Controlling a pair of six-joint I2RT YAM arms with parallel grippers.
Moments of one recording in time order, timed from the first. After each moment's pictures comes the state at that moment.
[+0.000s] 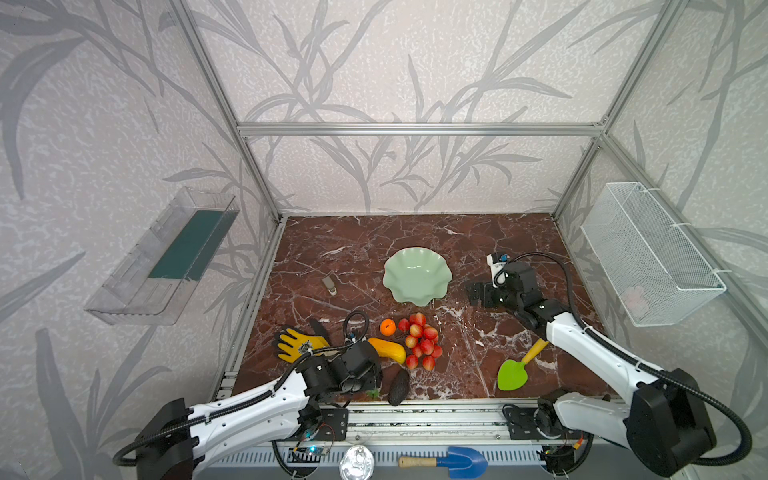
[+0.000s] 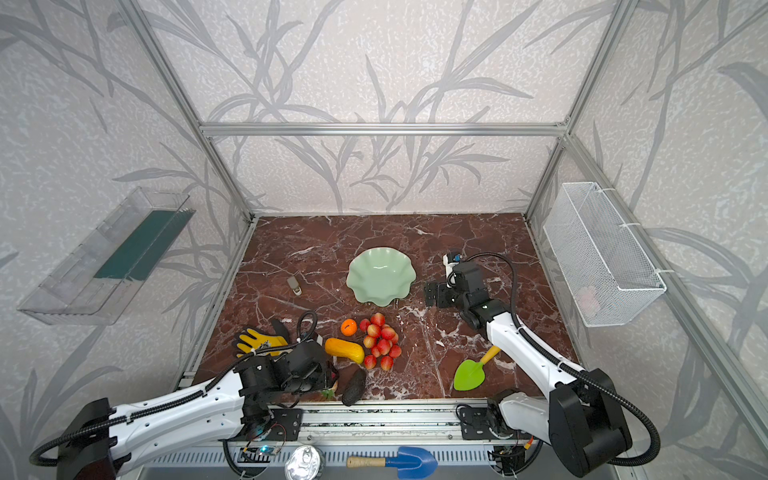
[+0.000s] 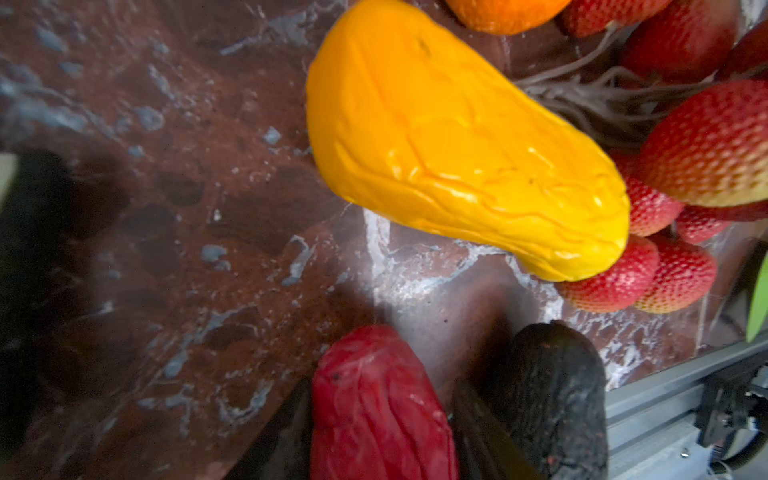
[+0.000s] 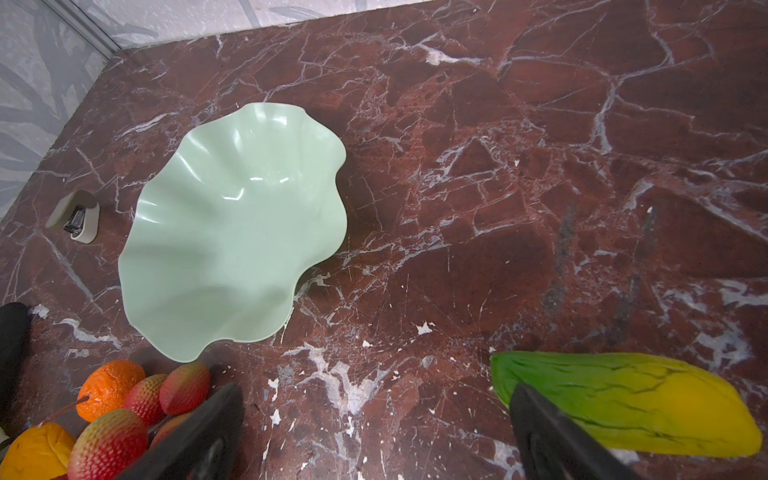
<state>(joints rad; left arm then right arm) -0.99 0.81 0.34 -0.60 -0.04 -1.11 0.37 1.19 0.70 -0.19 -0.07 0.30</state>
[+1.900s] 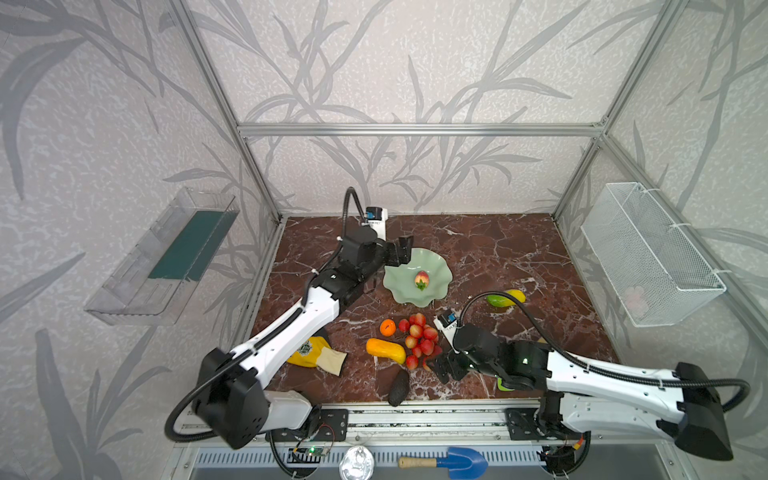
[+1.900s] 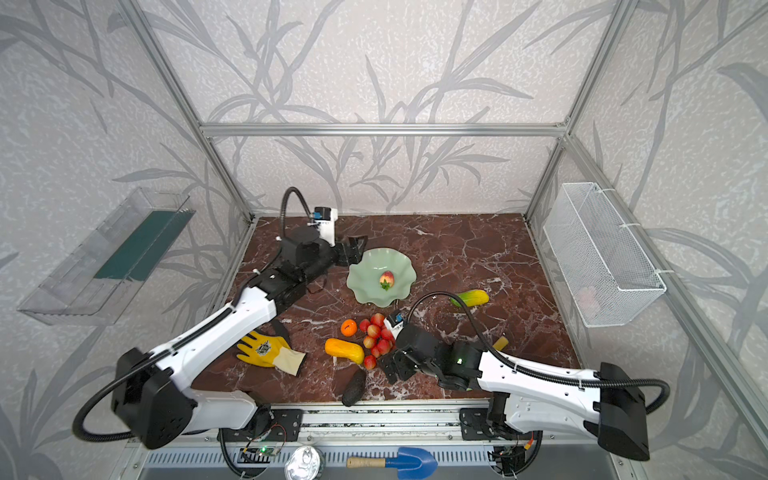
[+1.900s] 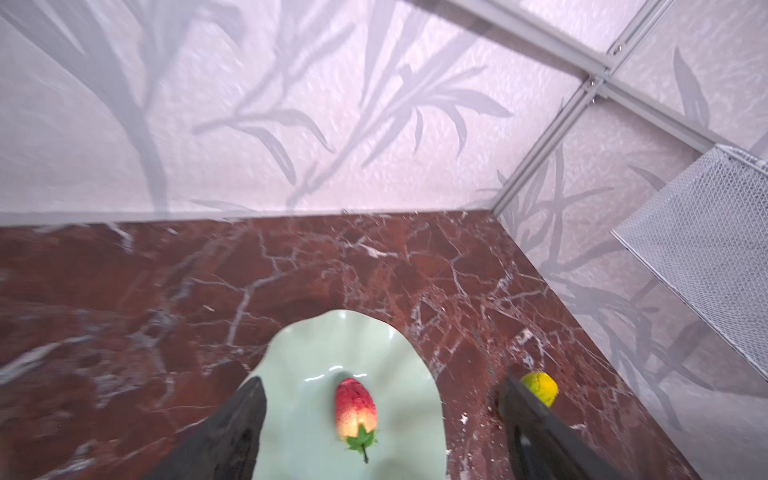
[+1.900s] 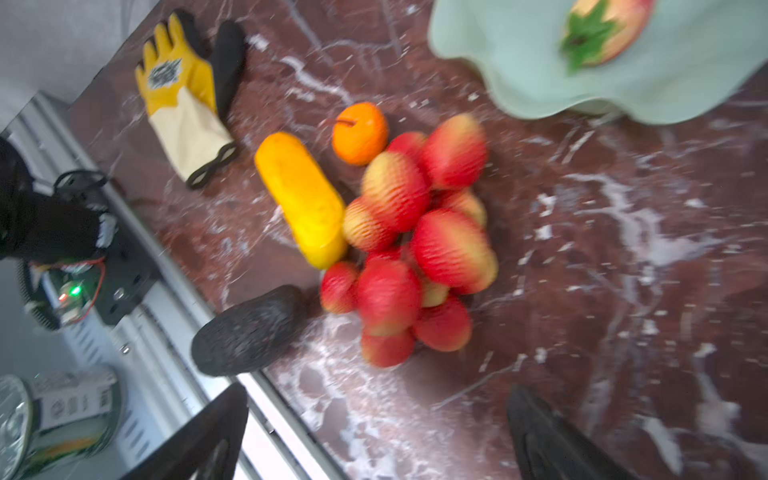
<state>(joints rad) -0.52 1.25 1.04 -0.03 -0.08 -0.35 1.20 1.10 0.68 -0.42 0.12 0.55</state>
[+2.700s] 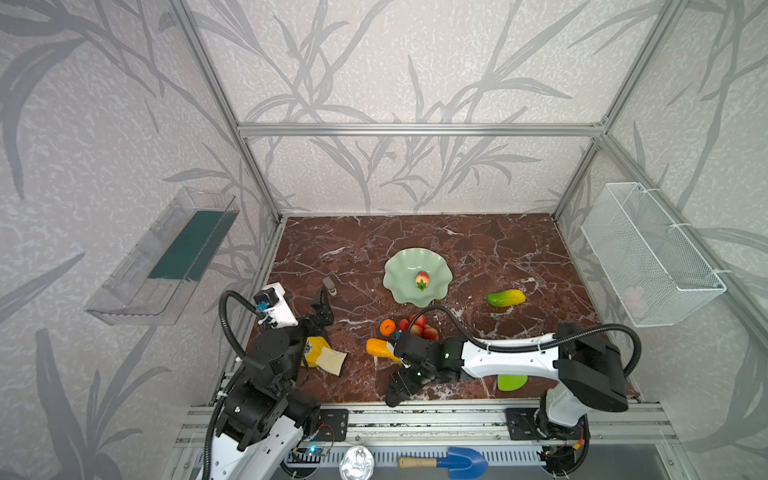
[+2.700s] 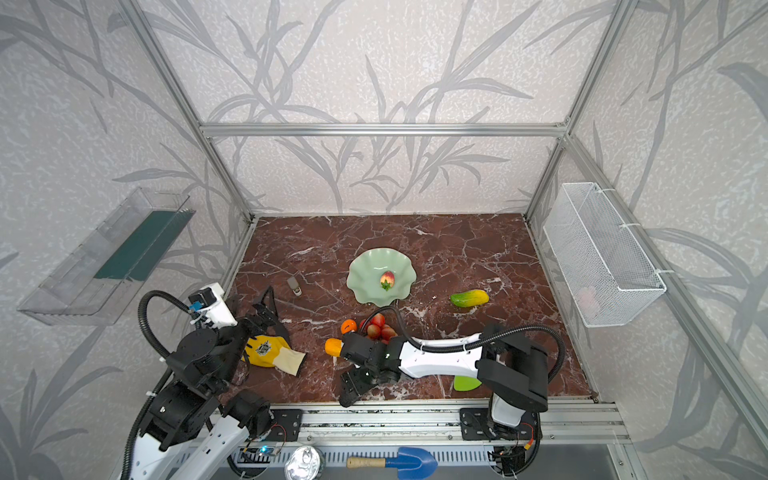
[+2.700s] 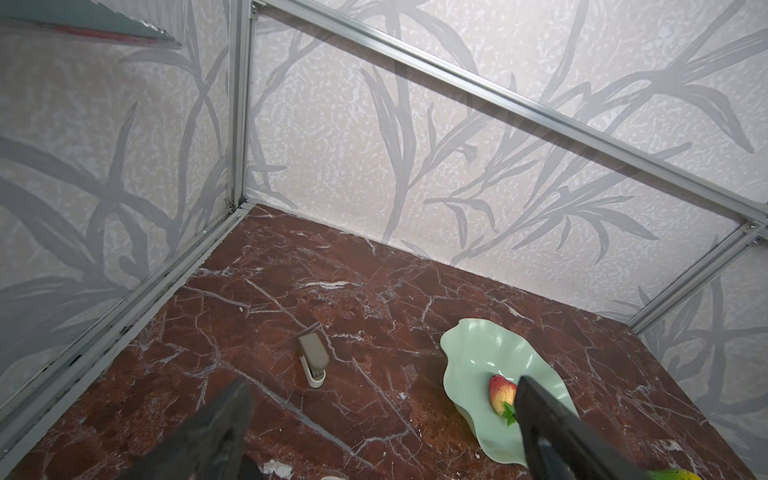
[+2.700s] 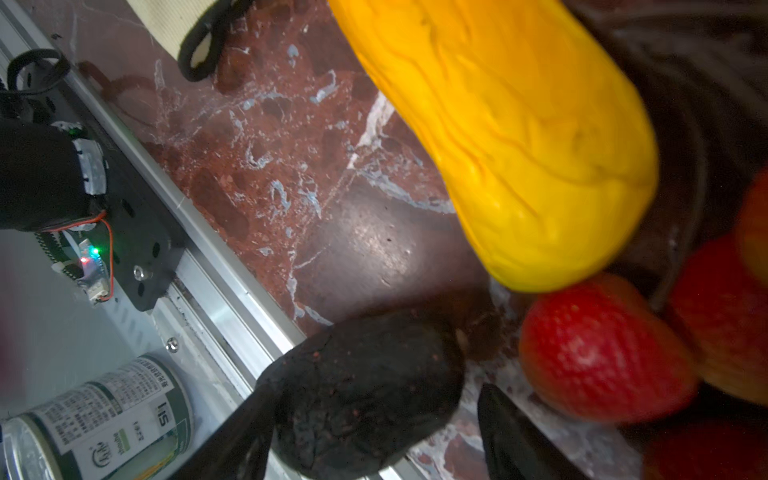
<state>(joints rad) -0.42 0.27 0.61 -0.48 -0.44 -0.41 1.26 1.70 0.98 -0.35 -0.19 0.67</state>
